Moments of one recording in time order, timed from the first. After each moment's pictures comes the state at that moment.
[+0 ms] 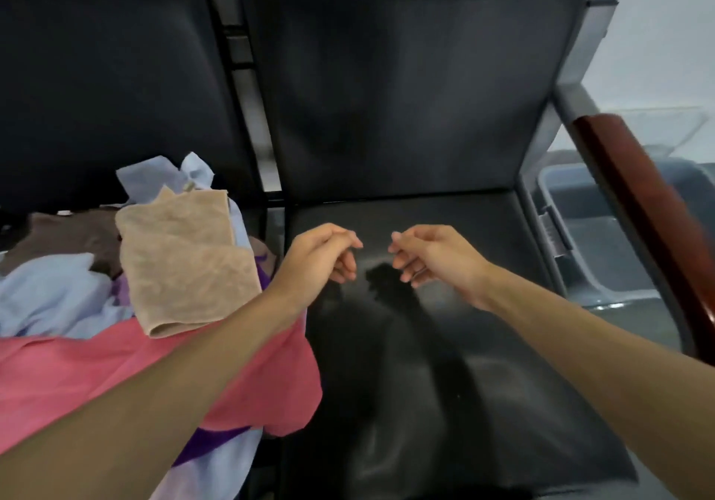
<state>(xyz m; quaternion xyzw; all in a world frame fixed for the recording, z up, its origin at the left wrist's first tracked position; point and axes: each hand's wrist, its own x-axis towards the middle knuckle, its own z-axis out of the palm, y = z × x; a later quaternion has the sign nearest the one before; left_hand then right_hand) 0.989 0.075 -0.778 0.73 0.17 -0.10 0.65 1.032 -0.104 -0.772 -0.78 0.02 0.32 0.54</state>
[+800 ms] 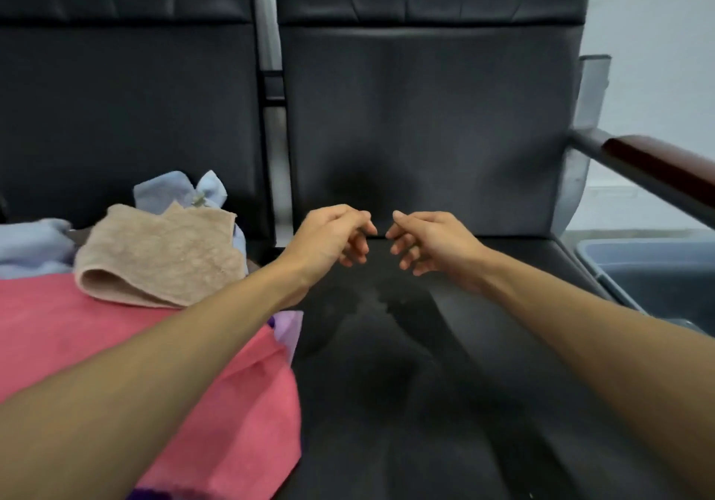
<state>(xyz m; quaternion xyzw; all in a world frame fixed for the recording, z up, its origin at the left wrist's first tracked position) 1.006 0.077 -0.862 0.78 0.01 0.07 0.62 1.065 -0.086 -0.868 -0.78 -0.15 0.16 0.59</state>
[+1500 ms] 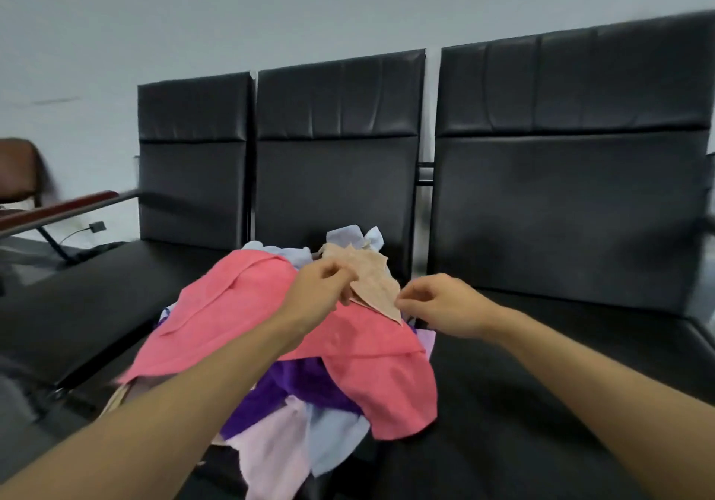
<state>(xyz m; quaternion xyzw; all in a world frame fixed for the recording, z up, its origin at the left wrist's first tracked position) 0.794 0.163 -0.791 0.81 0.18 0.23 0.51 0.905 -0.002 -0.796 -0.83 -0.42 0.14 0.34</state>
